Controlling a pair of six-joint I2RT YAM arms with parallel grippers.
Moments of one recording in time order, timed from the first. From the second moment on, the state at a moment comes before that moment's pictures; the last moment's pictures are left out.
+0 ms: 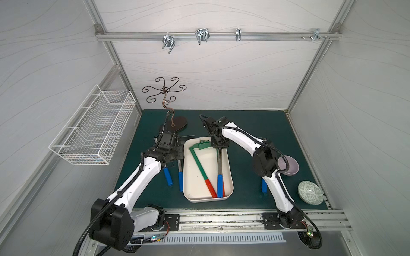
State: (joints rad) left arm -0.27 1.19 0.92 -0.70 -0.10 -0.38; right arm 0.80 2.34 2.21 -1.33 0.15 0.75
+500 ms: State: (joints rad) left arm -0.27 1.19 0.92 -0.70 -0.10 -0.38; right arm 0.83 2.32 2.07 -1.25 0.16 0.76
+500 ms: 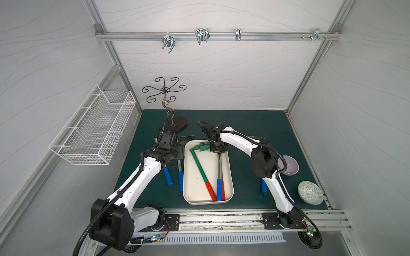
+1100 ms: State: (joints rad) left arm -0.27 1.19 0.92 -0.70 -0.10 -0.38; right arm 0.83 2.33 2.10 -1.27 0.16 0.77
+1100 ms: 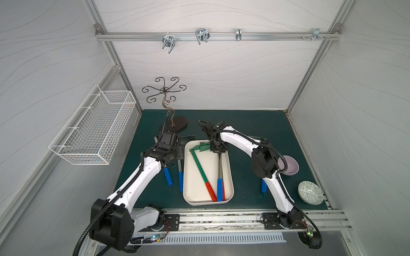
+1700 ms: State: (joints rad) left arm -0.27 1.18 0.92 -0.70 -0.10 -0.38; right arm 0.83 2.33 2.11 -1.29 0.14 0.77
